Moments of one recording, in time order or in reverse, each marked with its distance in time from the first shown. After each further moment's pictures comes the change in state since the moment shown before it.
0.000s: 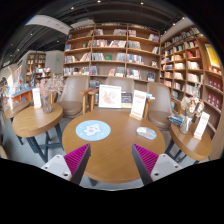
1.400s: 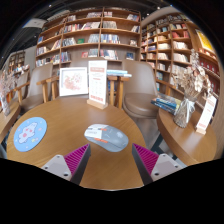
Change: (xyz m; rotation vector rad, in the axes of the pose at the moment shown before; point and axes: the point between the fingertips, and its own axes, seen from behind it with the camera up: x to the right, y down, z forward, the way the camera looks) arm 0.215 0.050 0.237 -0.154 0.174 0.106
